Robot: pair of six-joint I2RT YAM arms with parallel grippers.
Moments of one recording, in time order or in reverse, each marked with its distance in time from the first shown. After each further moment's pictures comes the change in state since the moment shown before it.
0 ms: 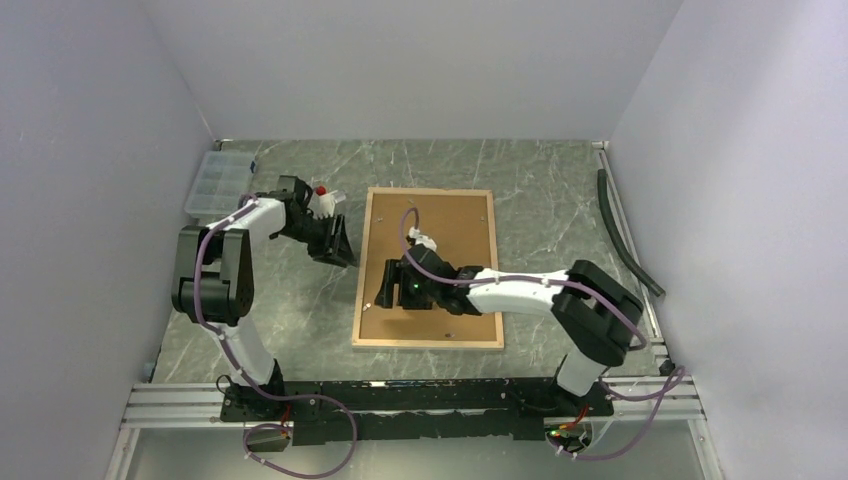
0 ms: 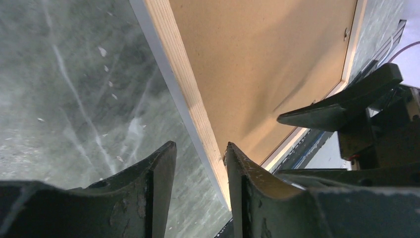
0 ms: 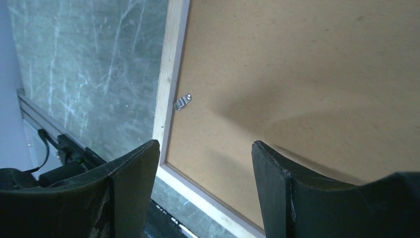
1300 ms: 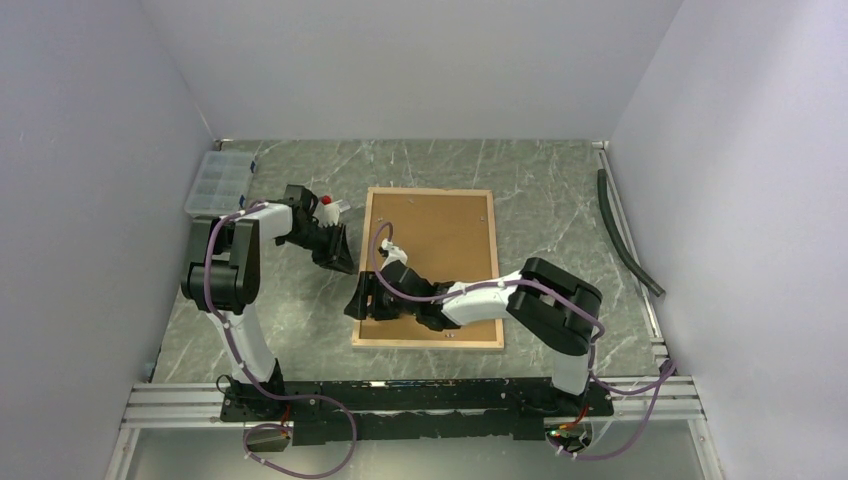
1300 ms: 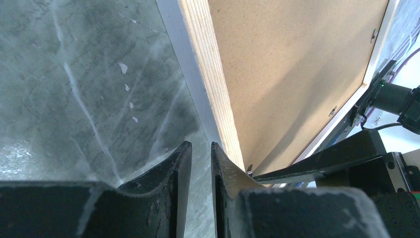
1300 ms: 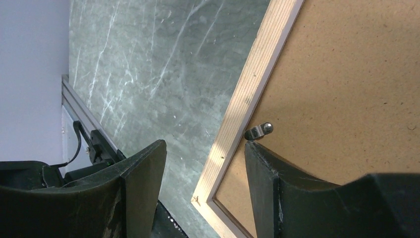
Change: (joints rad) left arm -0.018 0.092 -0.048 0.094 -0.002 0.008; right arm 0.112 0.222 0.039 0.354 -0.023 0.032
